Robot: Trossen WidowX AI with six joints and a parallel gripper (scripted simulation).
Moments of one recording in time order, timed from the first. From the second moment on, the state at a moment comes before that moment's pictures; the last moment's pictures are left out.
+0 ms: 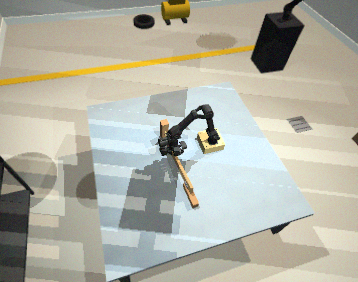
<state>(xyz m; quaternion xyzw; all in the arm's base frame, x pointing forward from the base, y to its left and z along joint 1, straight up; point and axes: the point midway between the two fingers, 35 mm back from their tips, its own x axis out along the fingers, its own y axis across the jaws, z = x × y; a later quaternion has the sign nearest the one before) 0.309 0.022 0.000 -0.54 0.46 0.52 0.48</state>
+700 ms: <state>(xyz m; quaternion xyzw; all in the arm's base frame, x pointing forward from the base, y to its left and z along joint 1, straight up) 0.307 0.021 0.001 -0.54 0.46 0.52 0.48</state>
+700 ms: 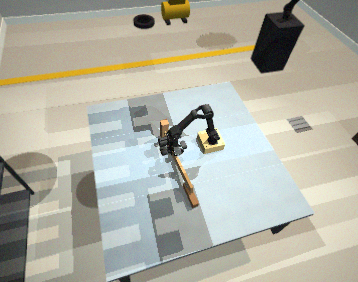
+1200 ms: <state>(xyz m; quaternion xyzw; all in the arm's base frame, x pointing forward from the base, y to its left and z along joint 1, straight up) 0.307 0.021 0.007 -0.53 0.47 0.52 0.47</state>
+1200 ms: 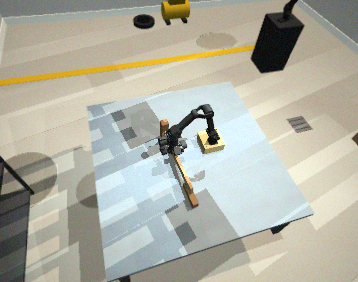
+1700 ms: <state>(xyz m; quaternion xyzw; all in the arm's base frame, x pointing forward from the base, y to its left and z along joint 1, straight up) 0.308 0.021 0.014 -0.53 0.47 0.52 0.47</state>
